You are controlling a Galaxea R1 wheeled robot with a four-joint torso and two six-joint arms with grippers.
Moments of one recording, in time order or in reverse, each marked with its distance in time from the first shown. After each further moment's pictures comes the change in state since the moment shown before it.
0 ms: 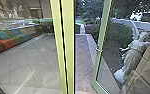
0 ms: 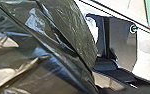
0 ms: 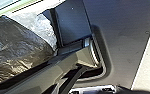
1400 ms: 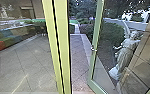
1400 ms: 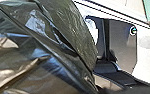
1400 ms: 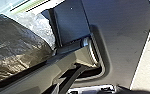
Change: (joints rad) left arm -0.005 -0.001 0.001 0.000 -0.003 0.000; right arm -0.003 0.008 -0.019 0.000 0.008 0.000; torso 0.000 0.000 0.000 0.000
